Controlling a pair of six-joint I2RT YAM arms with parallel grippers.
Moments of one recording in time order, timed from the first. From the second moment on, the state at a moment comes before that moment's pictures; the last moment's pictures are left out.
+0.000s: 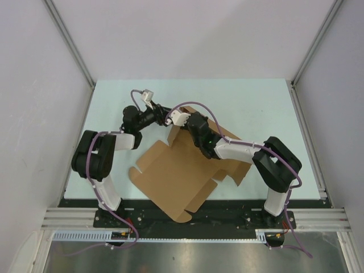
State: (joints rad) left arm -0.22 1.83 0.84 1.02 0.71 -0.52; right arm 0.84 1.80 1.10 0.44 0.57 -0.82
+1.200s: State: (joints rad) left arm -0.29 1.68 0.75 0.75 0.66 -0.23; right arm 0.86 1.75 1.10 0.37 0.52 -0.76
